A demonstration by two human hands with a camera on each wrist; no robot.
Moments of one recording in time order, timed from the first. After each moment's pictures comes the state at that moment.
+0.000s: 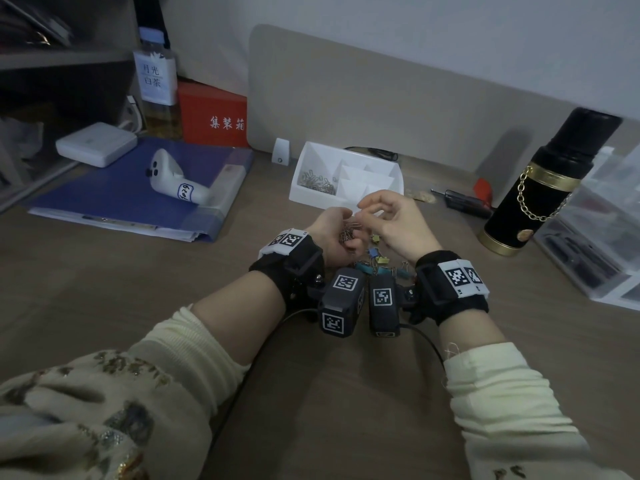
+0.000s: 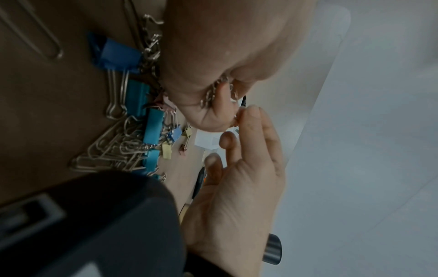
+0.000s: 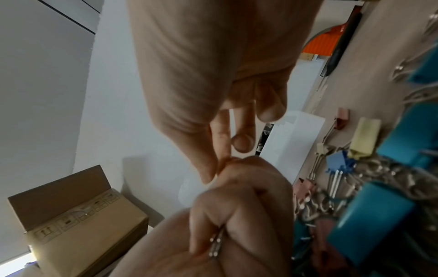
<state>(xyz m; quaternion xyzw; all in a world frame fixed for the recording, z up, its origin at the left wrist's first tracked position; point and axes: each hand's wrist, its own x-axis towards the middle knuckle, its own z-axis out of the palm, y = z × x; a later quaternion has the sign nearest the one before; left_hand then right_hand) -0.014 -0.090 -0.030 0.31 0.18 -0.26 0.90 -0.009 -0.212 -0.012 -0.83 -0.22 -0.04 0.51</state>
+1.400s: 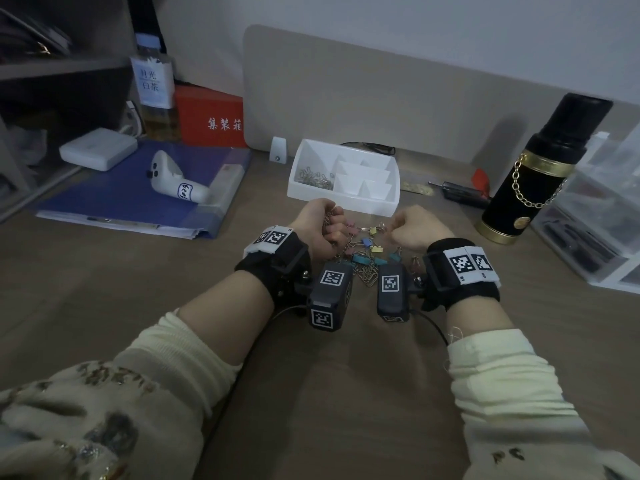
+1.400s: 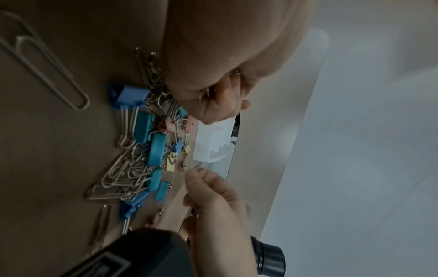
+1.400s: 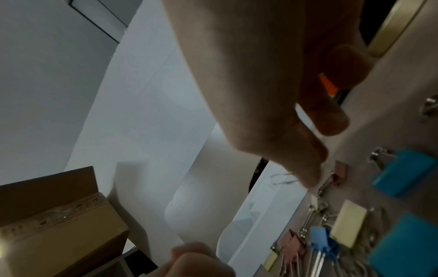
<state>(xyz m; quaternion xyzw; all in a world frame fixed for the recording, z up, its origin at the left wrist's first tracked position) -0.026 -0.075 -0.030 0.34 0.19 -0.20 0.90 -0.004 -0.243 -0.005 -0.97 -0.09 0.05 0.21</state>
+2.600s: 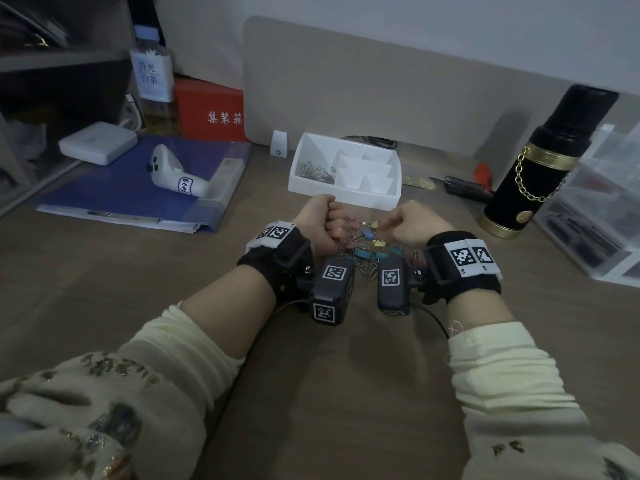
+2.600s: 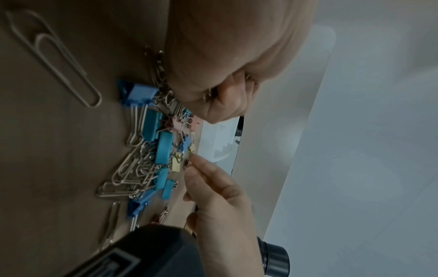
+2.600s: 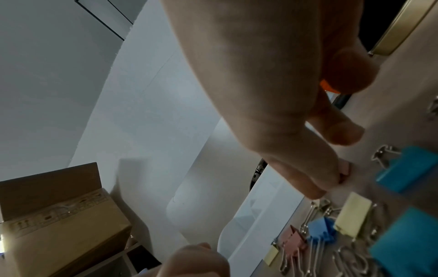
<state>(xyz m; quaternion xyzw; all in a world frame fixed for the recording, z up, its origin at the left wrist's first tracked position) -0.026 -0.078 -0.033 0.32 0.18 -0.19 0.91 -0.003 -0.242 -0.008 -0.97 -0.12 0.07 0.21</state>
